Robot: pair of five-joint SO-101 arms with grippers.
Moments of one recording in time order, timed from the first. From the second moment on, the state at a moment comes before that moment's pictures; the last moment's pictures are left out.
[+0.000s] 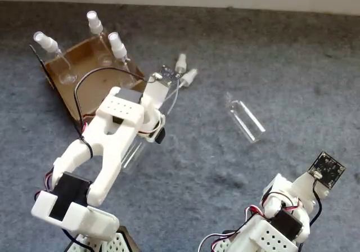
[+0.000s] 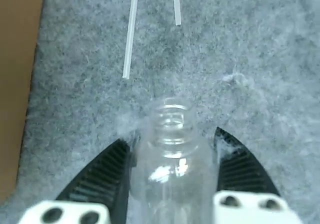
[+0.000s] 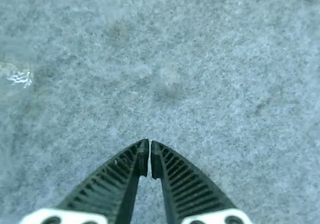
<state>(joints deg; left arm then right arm) 12.1 -0.9 25.9 63.5 -9.3 37.5 -104.5 95.5 68.3 0.2</state>
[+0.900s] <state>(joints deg) 11.2 -0.9 28.9 62.9 -25.0 37.5 -104.5 95.5 68.3 0.2</state>
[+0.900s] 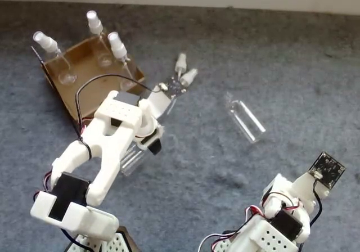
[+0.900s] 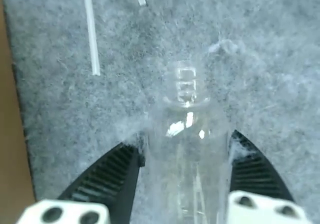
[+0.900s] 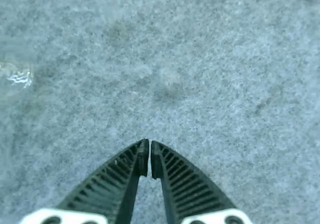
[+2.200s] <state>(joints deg) 11.3 -2.2 40.2 53.9 -25.3 37.5 -104.5 95.5 68.3 0.2</state>
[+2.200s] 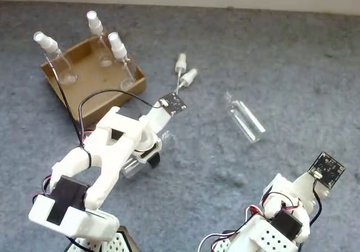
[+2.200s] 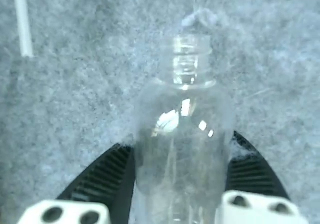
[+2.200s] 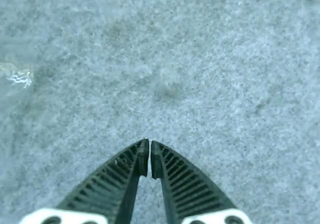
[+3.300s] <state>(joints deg) 11.0 -2.2 17.9 80.4 -25.2 37.5 -104.5 95.5 68.3 0.2</state>
